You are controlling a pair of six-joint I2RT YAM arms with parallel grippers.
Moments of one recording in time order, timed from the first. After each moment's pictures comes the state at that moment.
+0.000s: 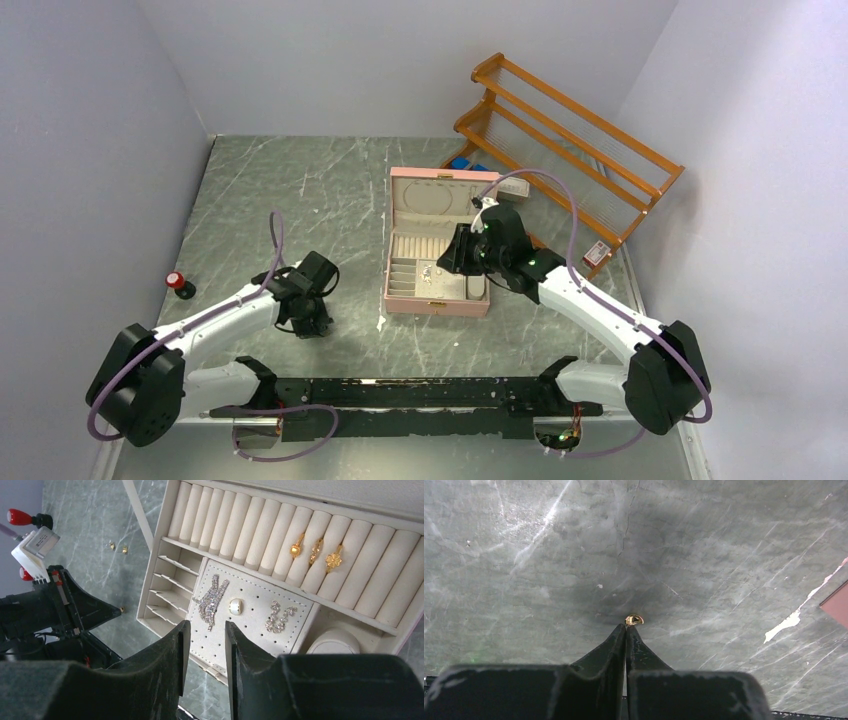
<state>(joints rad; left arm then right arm) -0.58 1.15 0.55 -0.73 -0.13 -0.97 0.58 1.20 0.78 -0.23 -0.18 0.57</state>
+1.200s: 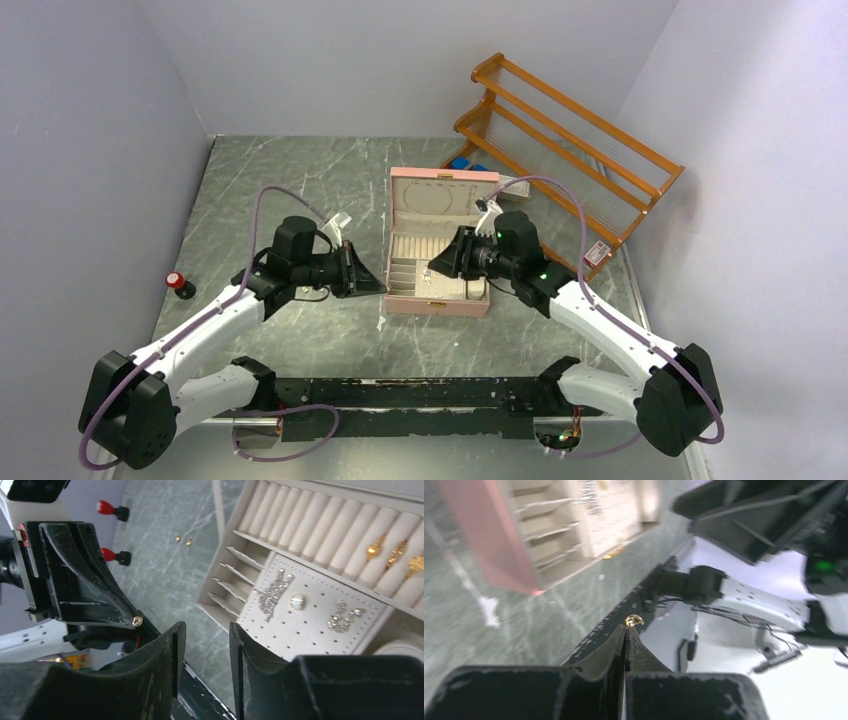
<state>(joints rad) -0.49 1.05 0.61 -0.20 0.64 -0.86 0.58 1.09 0.70 -0.12 -0.33 0.65</state>
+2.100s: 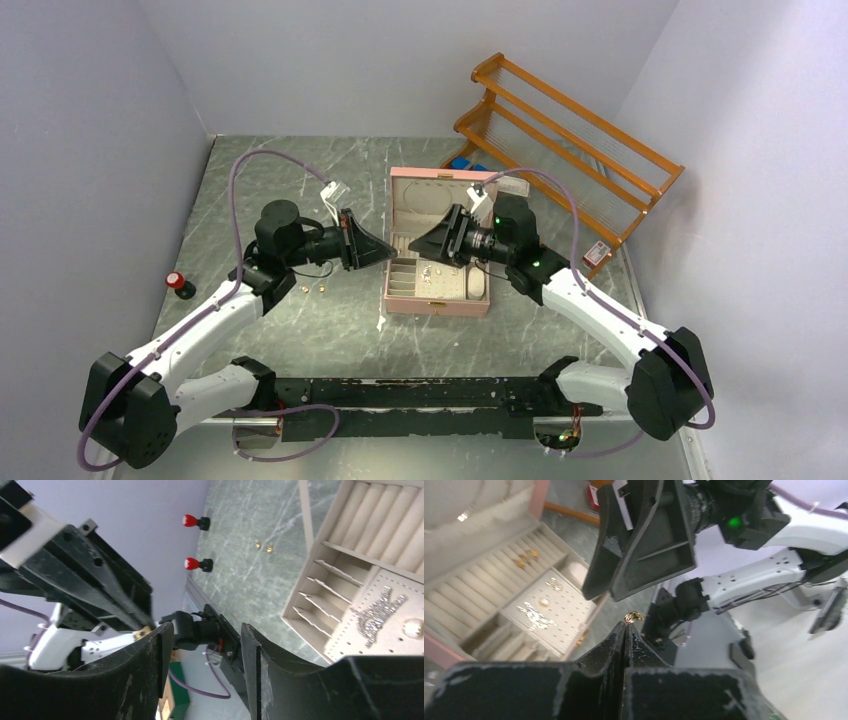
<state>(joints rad) -0.49 1.05 0.68 0.26 0.80 -0.66 0.58 1.16 0.75 0.07 -0.52 0.97</state>
